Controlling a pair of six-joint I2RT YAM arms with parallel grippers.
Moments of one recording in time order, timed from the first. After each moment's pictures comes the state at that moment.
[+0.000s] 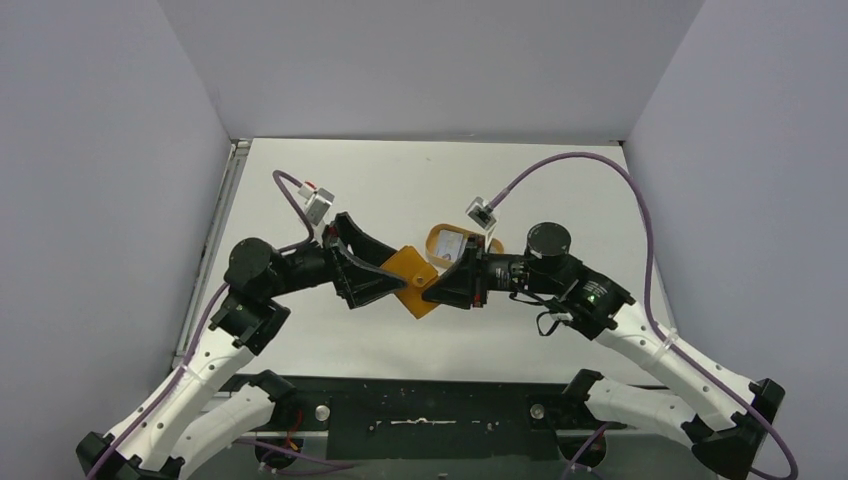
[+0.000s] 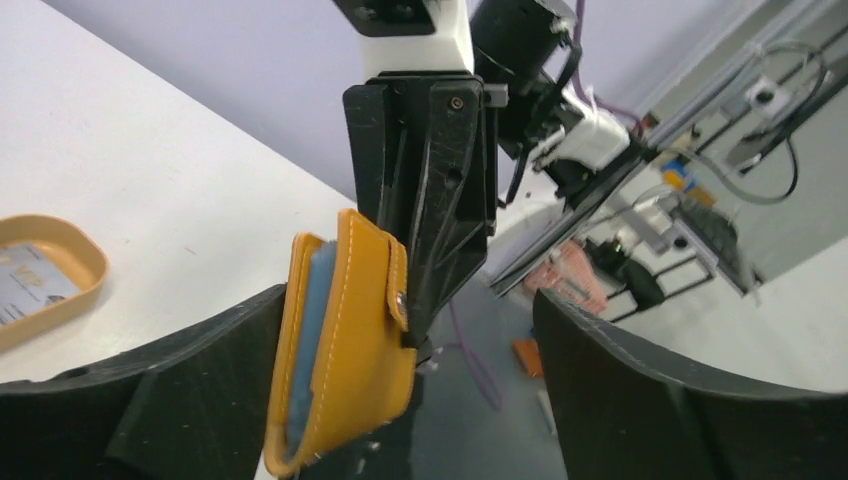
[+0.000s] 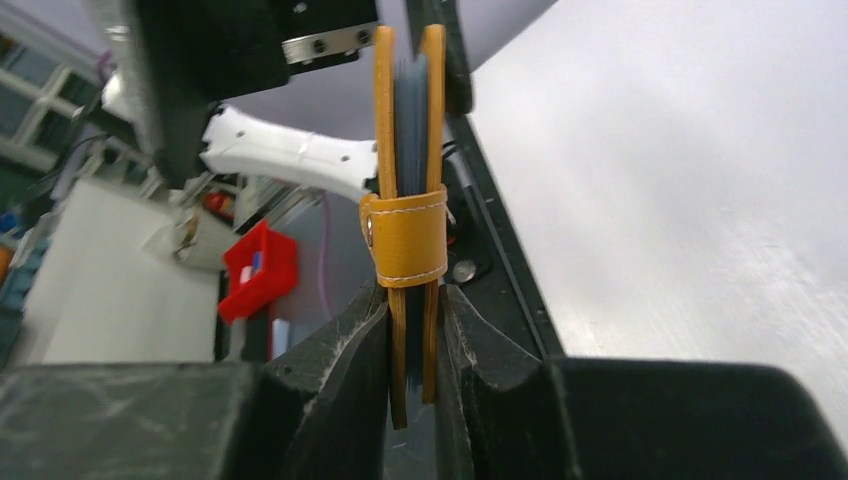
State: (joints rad) left arm -0.58 0.80 0.78 0.27 0.80 -0.84; right arm 0.82 0.96 0.96 -0.16 -0.65 0.61
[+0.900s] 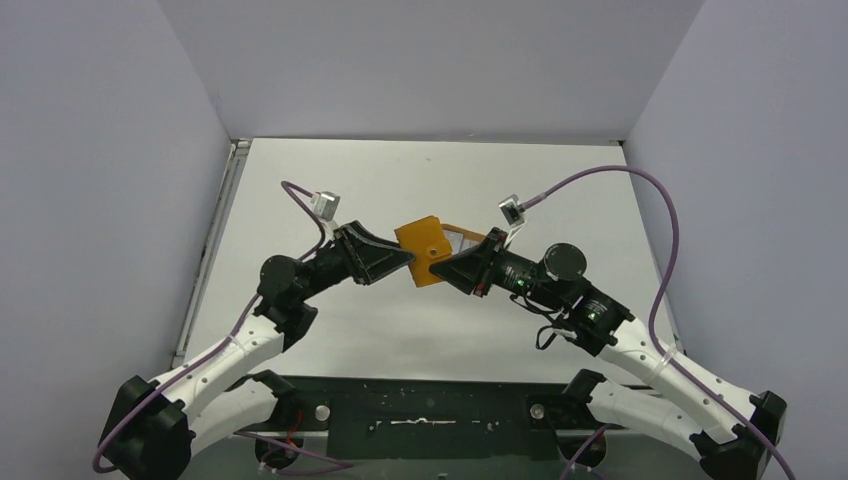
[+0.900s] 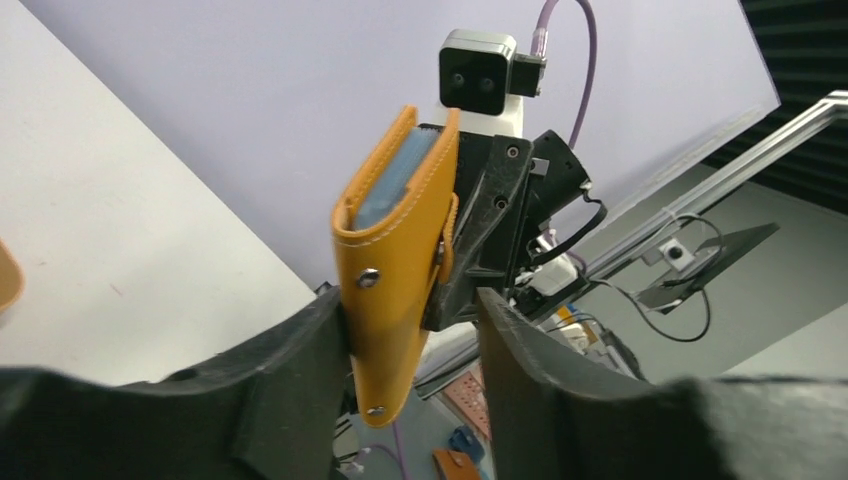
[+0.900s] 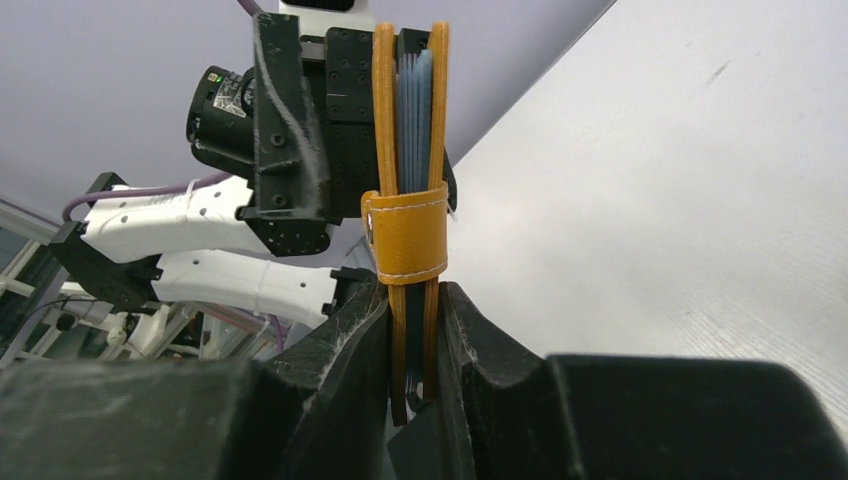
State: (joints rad) left arm -0.59 0.98 0.51 0.89 0.57 -1.25; right arm 0.82 0.85 0.77 0.09 -0.30 0.71
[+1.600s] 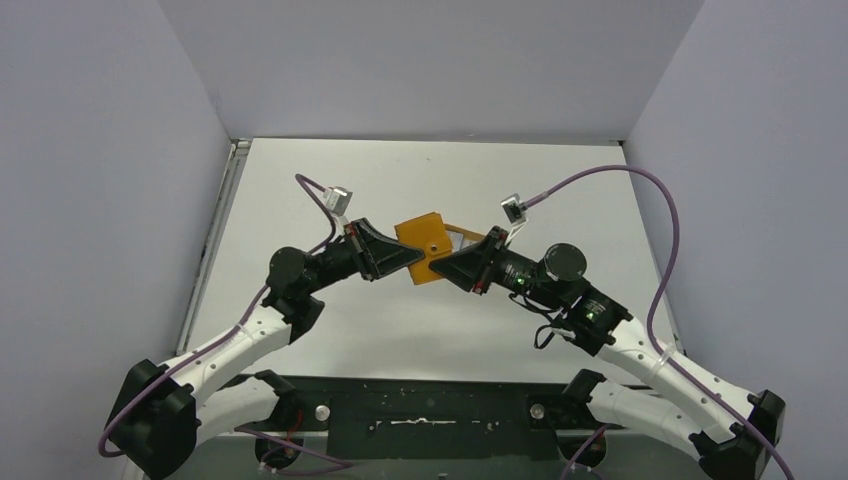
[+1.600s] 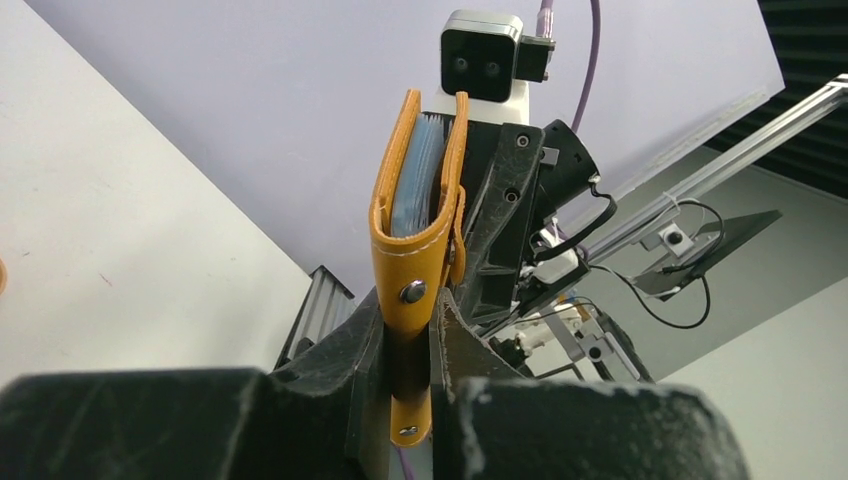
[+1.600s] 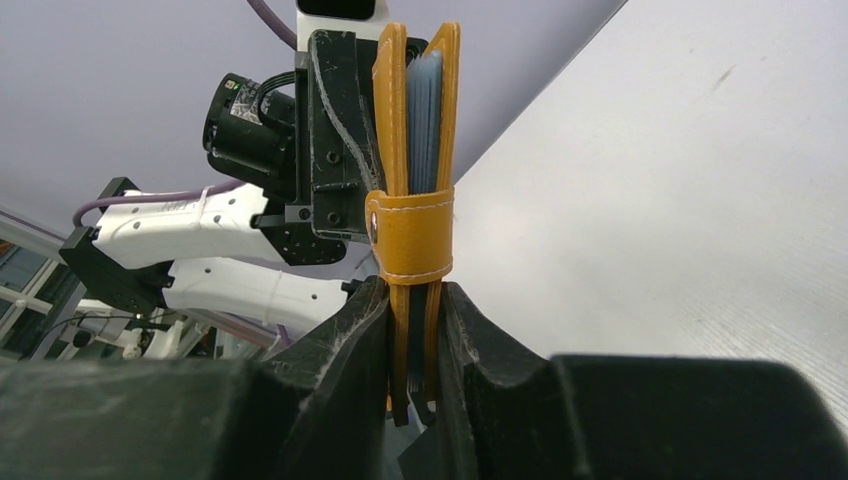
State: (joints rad) left arm -0.61 1.06 0.55 0.92 0.60 -1.25; right arm 0.81 0.86 0.76 0.14 -0.29 0.75
